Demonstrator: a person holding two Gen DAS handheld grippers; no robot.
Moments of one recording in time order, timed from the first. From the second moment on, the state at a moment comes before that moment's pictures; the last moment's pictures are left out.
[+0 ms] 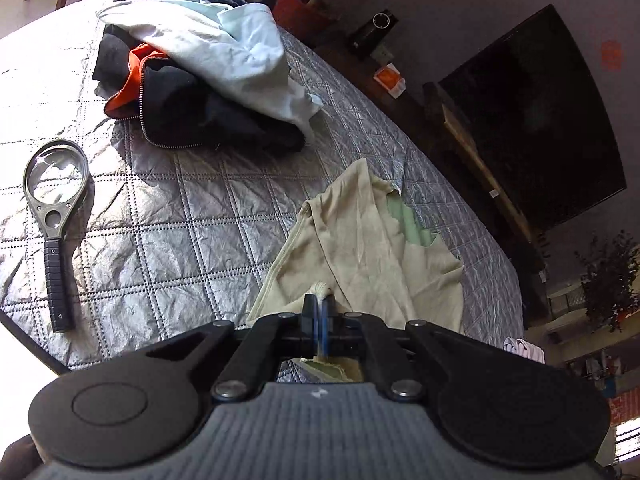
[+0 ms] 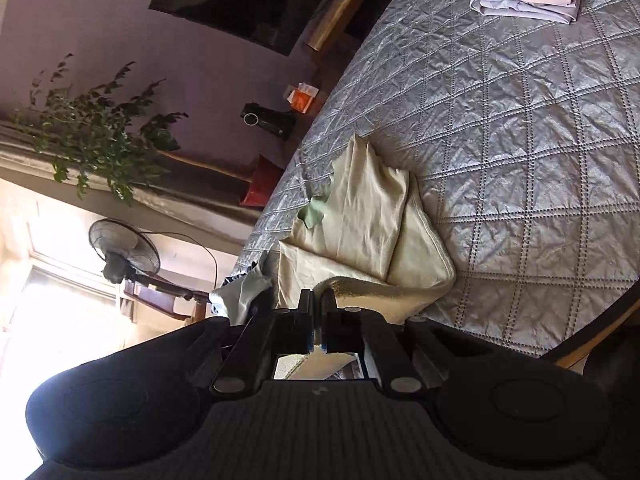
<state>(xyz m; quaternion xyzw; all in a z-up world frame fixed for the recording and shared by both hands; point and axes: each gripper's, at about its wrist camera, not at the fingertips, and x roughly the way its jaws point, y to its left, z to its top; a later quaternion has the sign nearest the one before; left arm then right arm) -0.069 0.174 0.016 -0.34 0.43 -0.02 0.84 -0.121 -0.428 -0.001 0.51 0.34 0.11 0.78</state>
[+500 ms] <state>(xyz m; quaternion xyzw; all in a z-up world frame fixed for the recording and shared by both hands) 0.096 0.151 -0.061 -0.32 0.48 0.01 0.81 0.042 -0.423 -0.069 0.46 0.39 0.03 0.80</state>
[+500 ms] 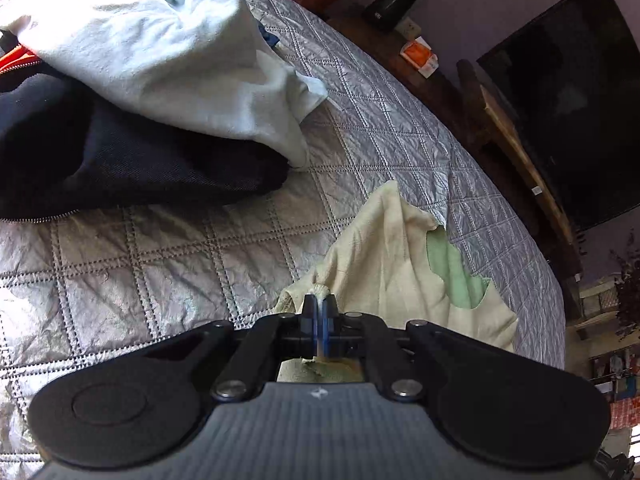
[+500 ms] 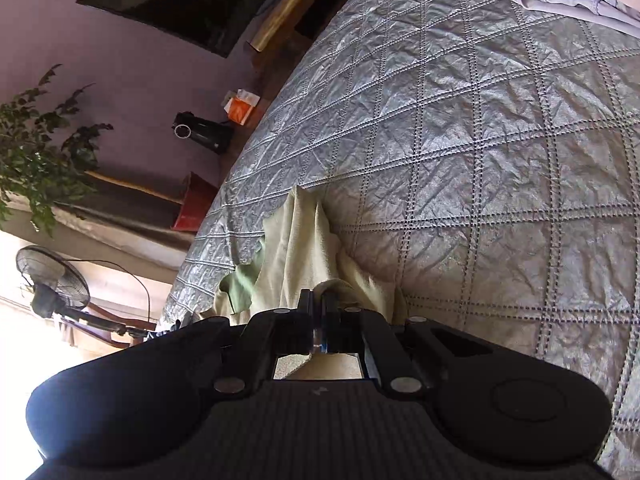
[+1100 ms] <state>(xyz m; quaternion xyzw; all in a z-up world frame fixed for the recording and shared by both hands) 0.072 0.130 -0.047 -0.25 0.38 0.00 0.89 0.027 -0.352 -0.023 0.12 0.31 0.08 0.94</state>
